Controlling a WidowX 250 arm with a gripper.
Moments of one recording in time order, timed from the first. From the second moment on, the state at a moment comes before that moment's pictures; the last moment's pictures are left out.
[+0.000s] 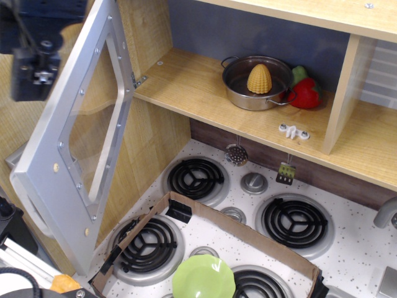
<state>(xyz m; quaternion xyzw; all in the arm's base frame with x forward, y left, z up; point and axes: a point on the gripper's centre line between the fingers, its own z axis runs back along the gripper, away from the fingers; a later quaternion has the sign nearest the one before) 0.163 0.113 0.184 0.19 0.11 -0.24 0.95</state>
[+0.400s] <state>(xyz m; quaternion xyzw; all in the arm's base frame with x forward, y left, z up) 0.160 0.130 0.167 0.20 0.10 -0.26 0.94</state>
